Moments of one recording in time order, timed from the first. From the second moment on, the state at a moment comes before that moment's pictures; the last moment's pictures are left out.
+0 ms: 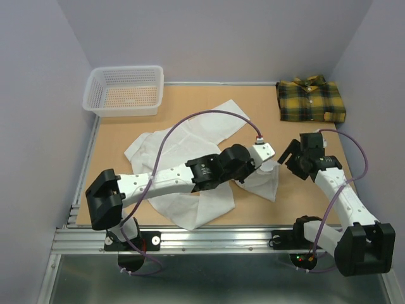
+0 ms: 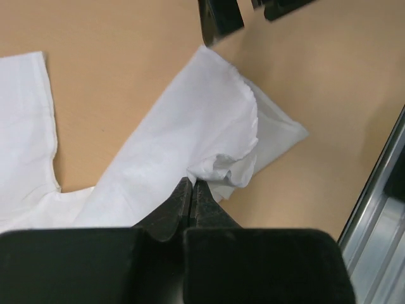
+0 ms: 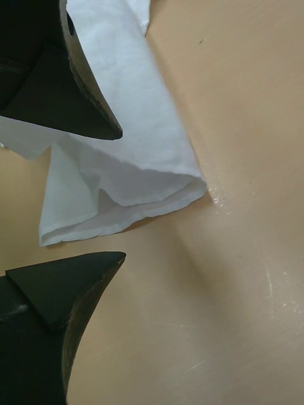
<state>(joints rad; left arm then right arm) -1.21 1.60 1.22 -0.16 -0.17 0.06 0.05 1.05 0.74 -0.62 0.11 0.67</state>
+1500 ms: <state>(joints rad) -1.06 1.46 1.44 -0.37 -0.33 -0.16 0.05 1.07 0.46 -0.49 -0.27 0.75</state>
